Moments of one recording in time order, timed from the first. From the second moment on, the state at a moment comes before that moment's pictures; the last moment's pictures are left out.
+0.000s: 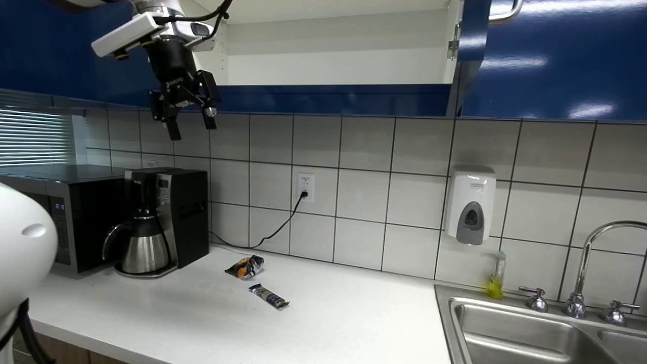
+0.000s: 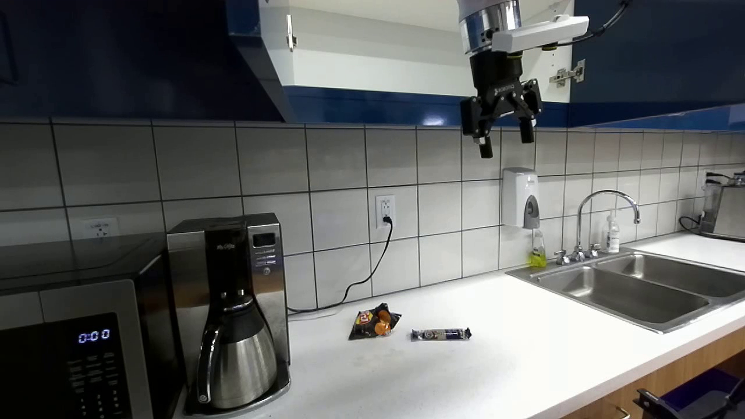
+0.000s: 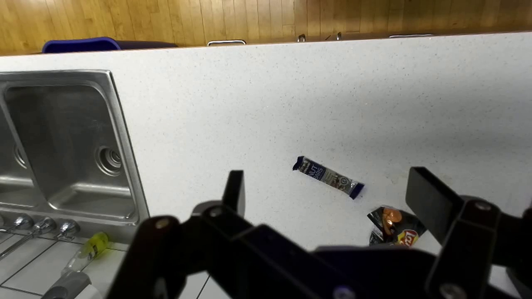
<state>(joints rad) 0.01 -0.63 0.22 -2.29 -0.16 1.68 0.20</state>
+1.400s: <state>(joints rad) 0.02 -0.58 0.17 -2.38 -0.16 1.78 0.20</state>
